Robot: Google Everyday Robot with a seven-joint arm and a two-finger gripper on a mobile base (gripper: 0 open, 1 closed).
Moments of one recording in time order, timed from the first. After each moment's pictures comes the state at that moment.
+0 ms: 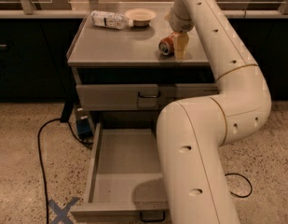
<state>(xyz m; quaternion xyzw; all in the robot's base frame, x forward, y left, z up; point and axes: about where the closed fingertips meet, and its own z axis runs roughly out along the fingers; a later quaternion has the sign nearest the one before) 0.842 -0.129 0.855 -0.75 0.61 -0.14 0.19</state>
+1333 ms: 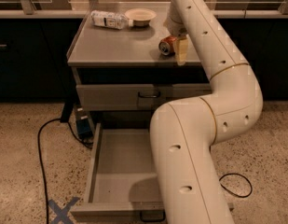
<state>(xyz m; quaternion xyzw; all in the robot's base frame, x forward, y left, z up) 0.840 -0.133 0.837 -0.77 0.60 -0.15 0.14</state>
